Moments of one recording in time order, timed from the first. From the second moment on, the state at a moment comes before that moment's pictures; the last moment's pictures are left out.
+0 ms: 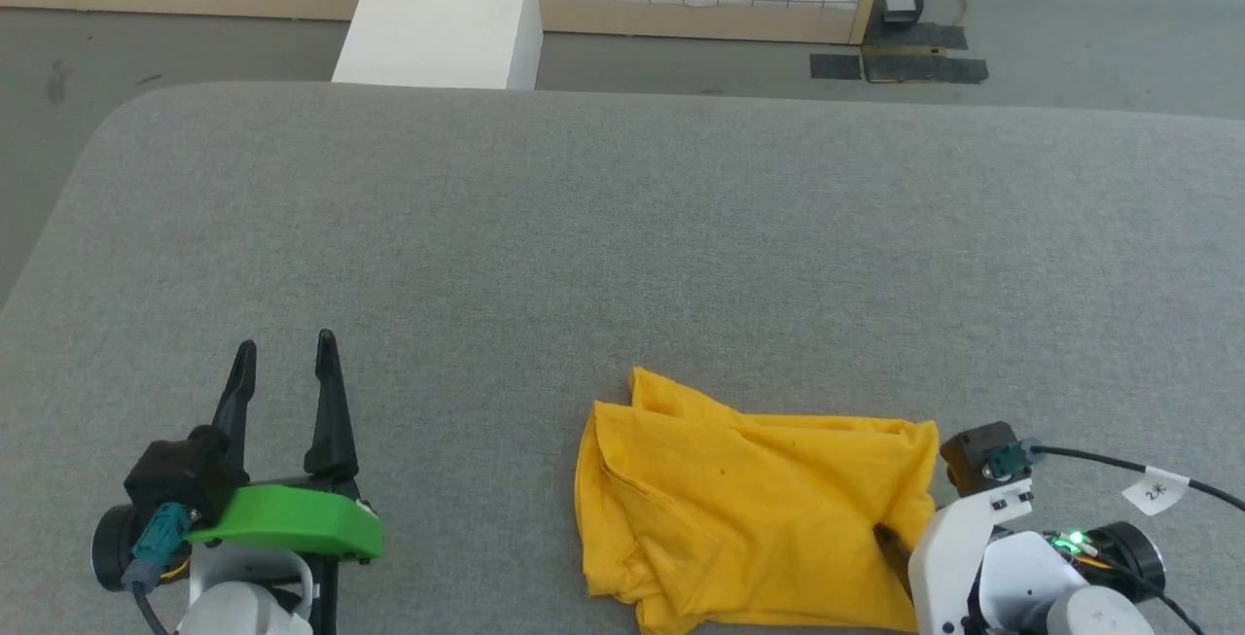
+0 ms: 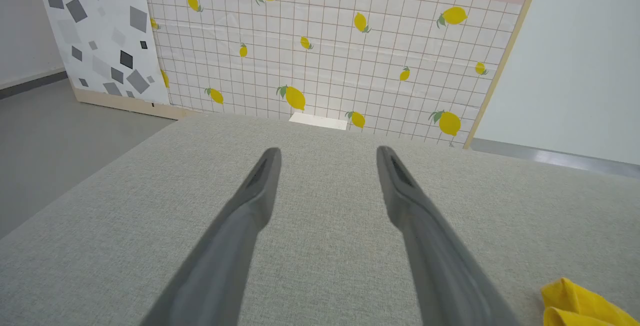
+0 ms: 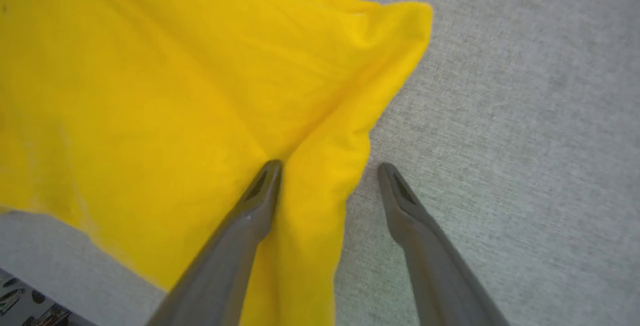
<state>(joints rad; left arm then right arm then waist) -0.06 0.16 -0.01 0.08 -0.29 0.01 -0.25 -0.04 -0.12 0.11 0.16 0.12 0.13 0.63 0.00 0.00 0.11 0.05</state>
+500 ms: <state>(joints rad) -0.06 0.14 0.01 0.09 -0.28 -0.01 -0.25 -0.09 -0.25 0.20 0.13 0.18 0.13 0.69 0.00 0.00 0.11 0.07</state>
